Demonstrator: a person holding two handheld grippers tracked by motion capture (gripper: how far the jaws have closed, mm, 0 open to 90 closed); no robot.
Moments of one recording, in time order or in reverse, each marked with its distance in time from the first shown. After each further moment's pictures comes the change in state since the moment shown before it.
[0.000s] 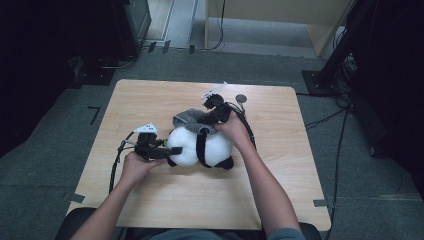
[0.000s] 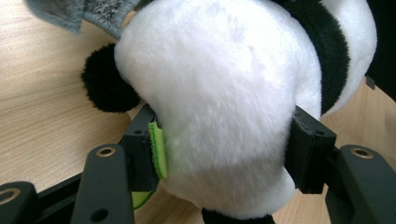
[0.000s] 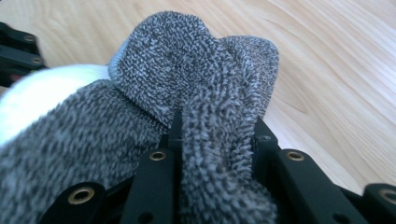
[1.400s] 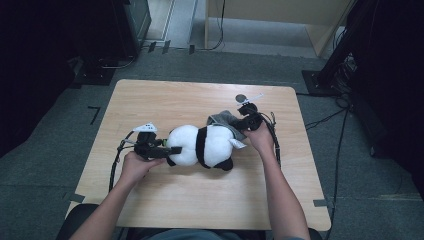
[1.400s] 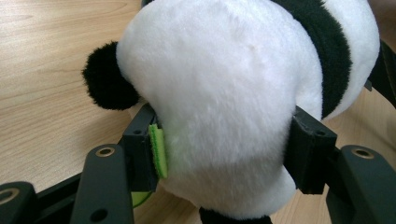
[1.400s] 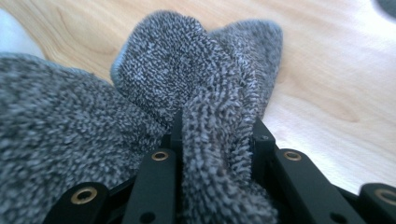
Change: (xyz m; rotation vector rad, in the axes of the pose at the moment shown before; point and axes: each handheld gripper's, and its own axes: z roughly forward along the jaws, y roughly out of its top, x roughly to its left) left arm 0.002 0.001 -0.001 0.005 -0.007 -0.012; right arm -0.071 -0.085 -0.022 -0.028 -0.140 0.236
